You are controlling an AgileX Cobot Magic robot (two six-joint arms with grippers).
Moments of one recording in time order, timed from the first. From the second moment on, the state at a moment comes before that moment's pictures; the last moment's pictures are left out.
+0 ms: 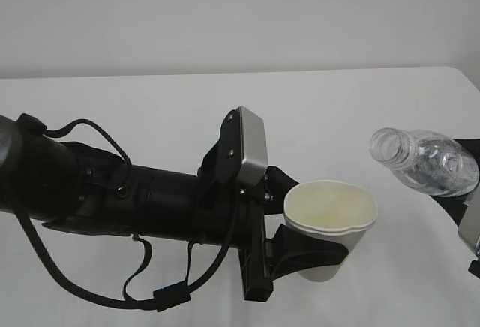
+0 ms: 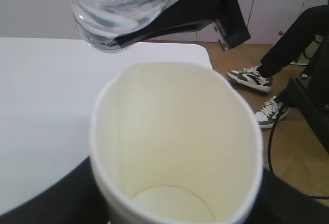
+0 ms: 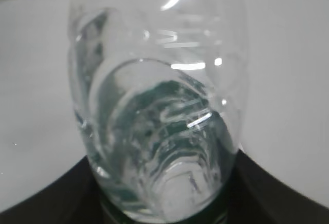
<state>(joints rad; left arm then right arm) -0.68 1.96 -0.87 1.05 -0.98 -0.55 0.12 1.06 -0.24 -0.51 -0.41 -0.61</state>
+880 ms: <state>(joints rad) -0.68 1.96 -0.87 1.10 -1.03 -0.58 0.12 1.07 -0.24 -0.51 -0.46 -0.82</state>
